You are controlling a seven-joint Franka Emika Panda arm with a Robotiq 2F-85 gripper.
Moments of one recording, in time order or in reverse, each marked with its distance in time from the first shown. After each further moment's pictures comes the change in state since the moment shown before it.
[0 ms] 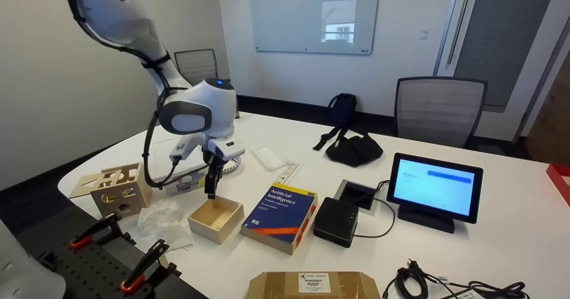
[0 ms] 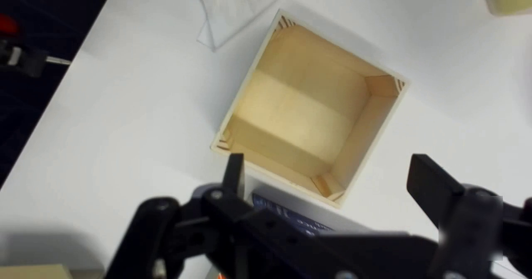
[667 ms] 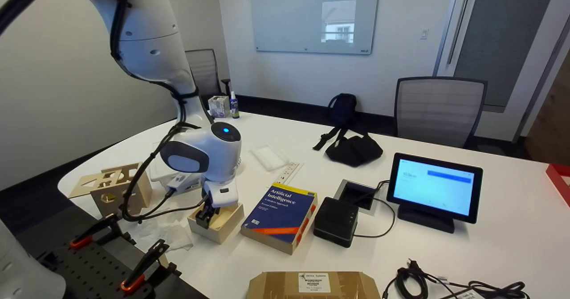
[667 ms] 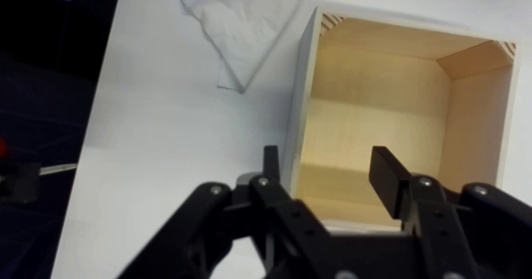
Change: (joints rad) arm -0.309 0.234 0.226 0.010 0.248 0.143 -0.045
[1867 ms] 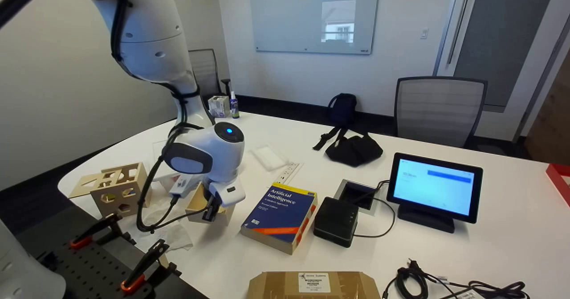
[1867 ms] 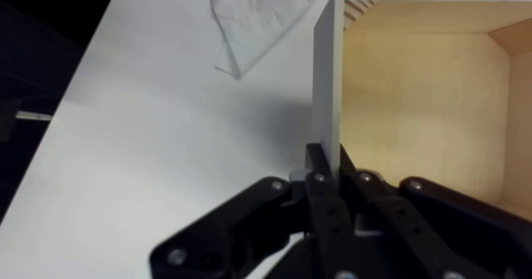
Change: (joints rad) arm -0.144 0.005 0.104 -0.005 -0.095 0.009 -0.164
